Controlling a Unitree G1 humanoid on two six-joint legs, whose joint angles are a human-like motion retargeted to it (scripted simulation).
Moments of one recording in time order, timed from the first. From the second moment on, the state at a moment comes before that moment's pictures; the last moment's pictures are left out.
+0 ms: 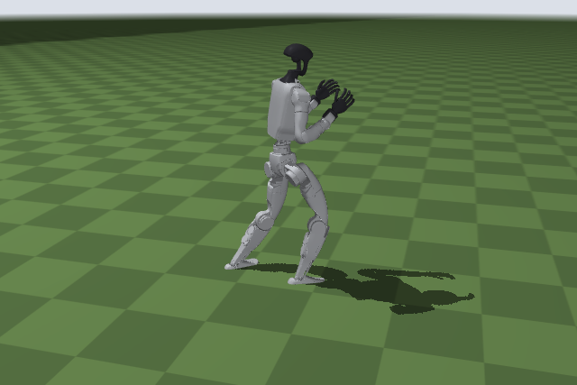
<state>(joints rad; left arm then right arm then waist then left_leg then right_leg) -0.21 0.19 -0.23 -0.48 0.06 -0.28 0.21 -0.02 -0.41 0.17 -0.61 -0.06 -0.30 -0.48 -0.09 0.16 0.23 0.17 0.25 -0.02 0.47 -0.79 0.06 -0.33 -0.06 -0.27 0.74 -0.46 -0.10</state>
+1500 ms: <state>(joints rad) 0.10 0.34 -0.33 -0.34 -0.26 -0.20 0.13 0.06 -0.44 0.51 -0.25 0.26 -0.24 -0.31 -0.10 0.03 0.05 -0.14 -0.10 0.01 0.61 -0.58 0.03 -0.30 0.02 0.06 0.68 -0.46 0.07</state>
